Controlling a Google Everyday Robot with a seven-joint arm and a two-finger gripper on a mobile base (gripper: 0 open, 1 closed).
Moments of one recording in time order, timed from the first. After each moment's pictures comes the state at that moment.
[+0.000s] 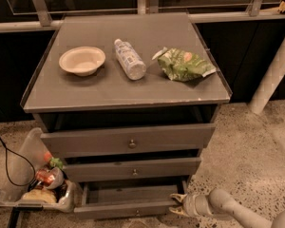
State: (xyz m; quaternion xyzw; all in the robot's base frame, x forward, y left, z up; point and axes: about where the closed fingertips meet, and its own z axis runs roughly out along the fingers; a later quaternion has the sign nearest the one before) arm 0.483 -0.175 0.165 -0.66 0.64 0.17 0.36
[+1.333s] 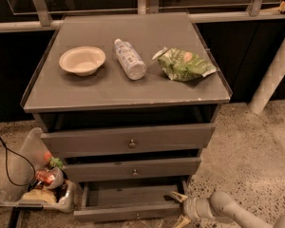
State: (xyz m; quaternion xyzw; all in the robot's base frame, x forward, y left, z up) arm 0.472 -0.178 0.162 -0.65 0.63 0.19 0.37
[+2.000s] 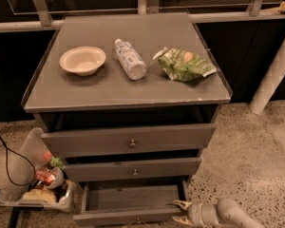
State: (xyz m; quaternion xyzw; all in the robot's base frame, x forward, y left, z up) arm 0.439 -0.190 0.159 -0.66 0.62 0.19 0.38
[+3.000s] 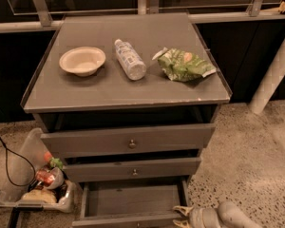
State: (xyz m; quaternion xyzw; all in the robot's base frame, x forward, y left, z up) arm 0.421 -0.187 0.162 -0.67 0.61 0.20 0.38
